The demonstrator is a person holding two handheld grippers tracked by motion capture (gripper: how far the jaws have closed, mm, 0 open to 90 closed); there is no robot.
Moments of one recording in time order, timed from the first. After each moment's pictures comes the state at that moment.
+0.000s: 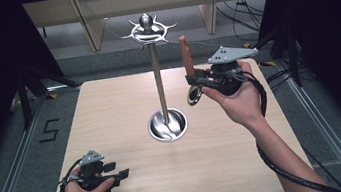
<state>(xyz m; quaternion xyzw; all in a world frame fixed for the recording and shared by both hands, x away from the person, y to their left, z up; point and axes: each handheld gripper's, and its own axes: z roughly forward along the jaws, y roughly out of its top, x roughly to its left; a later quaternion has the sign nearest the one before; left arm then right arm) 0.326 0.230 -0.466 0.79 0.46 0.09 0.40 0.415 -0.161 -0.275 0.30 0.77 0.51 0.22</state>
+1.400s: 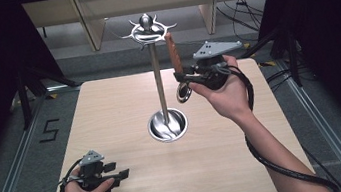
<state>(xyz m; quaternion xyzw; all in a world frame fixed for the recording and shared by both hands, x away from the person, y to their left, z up) 0.325 0.230 -0.466 0.79 0.46 0.08 0.40 0.427 -0.135 -0.268 0.30 0.78 0.51 0.21</state>
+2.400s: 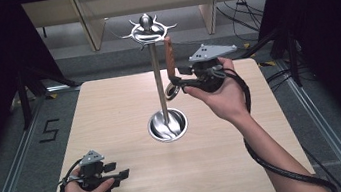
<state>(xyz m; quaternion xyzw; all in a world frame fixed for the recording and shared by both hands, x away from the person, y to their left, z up) 0.325 0.230 -0.466 0.79 0.46 0.09 0.40 0.426 -0.129 -0.274 0.29 0.78 0.51 0.22</state>
